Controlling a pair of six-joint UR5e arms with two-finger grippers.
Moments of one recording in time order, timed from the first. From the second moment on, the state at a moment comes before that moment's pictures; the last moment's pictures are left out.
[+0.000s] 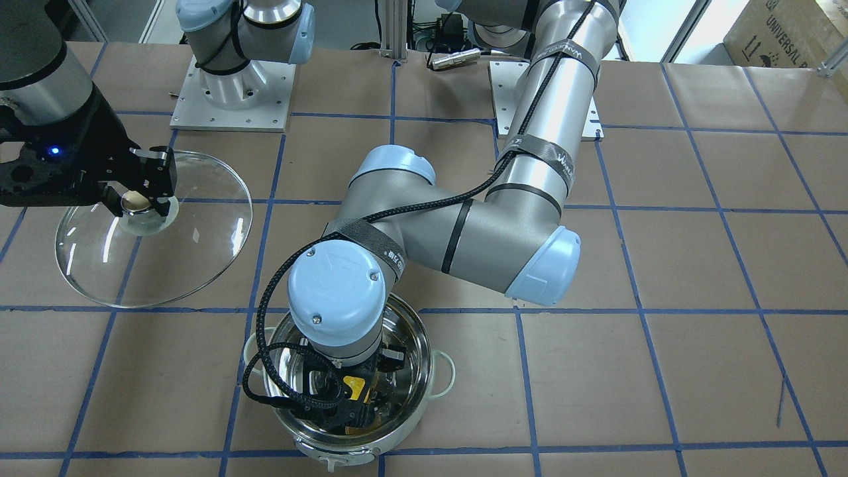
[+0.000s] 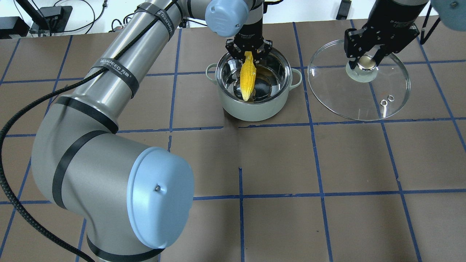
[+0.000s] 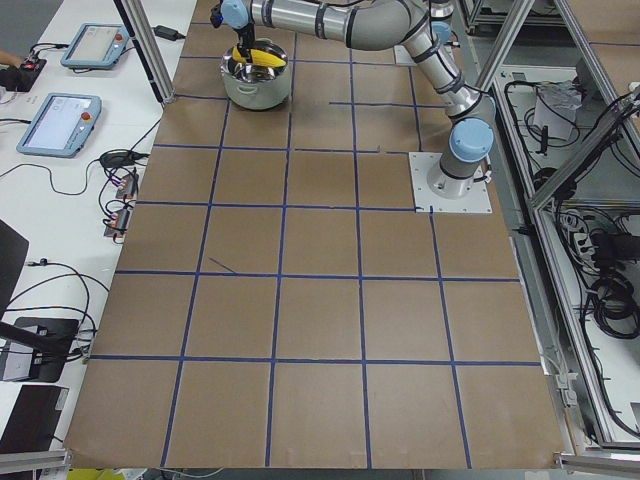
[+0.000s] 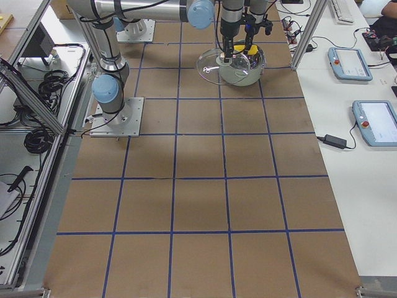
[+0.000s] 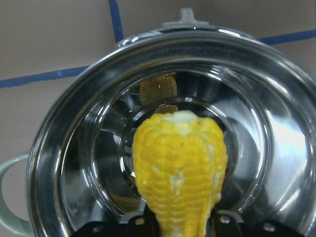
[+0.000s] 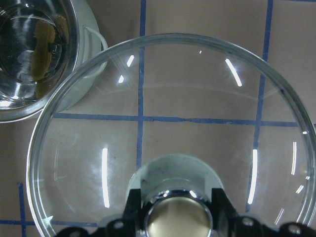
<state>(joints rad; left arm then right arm) -1.93 -2.42 -0.79 -1.57 1.53 -0.21 1.48 -1.46 1.46 -1.57 -1.58 -0.15</state>
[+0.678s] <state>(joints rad) -1.91 -2.42 -0.80 -1.55 1.55 -0.21 1.48 -1.46 1.46 -1.57 -1.58 -0.14</state>
